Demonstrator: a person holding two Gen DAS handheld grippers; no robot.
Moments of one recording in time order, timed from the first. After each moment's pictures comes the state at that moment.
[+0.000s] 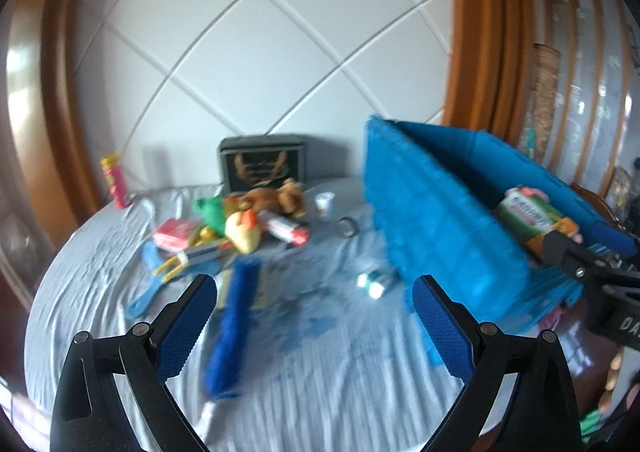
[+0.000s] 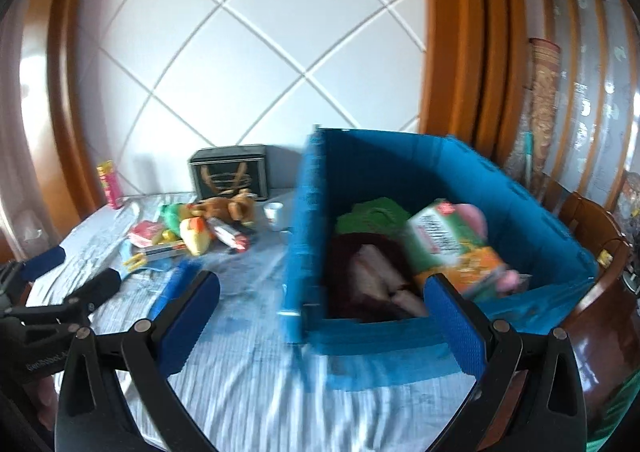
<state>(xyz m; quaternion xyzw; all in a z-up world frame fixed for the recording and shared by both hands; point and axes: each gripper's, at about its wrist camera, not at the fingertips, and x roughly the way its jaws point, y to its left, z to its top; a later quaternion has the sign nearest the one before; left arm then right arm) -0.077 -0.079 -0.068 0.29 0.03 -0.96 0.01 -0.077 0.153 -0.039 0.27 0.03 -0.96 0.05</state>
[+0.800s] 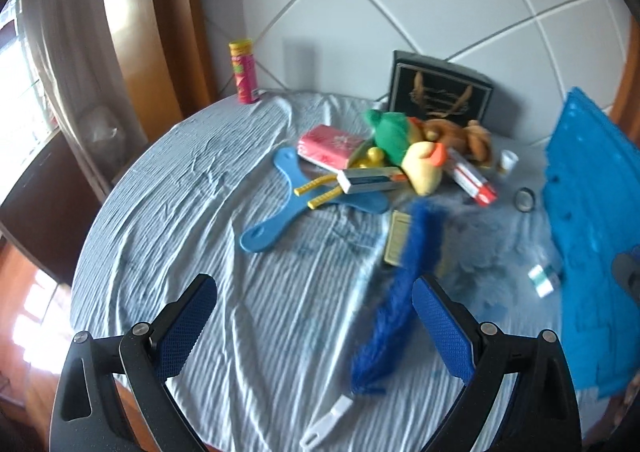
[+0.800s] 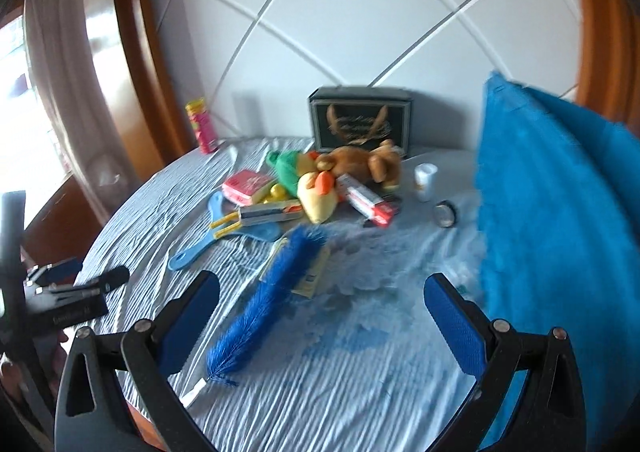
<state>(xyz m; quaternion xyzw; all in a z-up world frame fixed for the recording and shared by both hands) -0.151 -0.261 -0.165 0.42 0.10 -0.88 0.22 -0.216 -0.001 -0.136 0.36 0.04 -0.90 0.25</state>
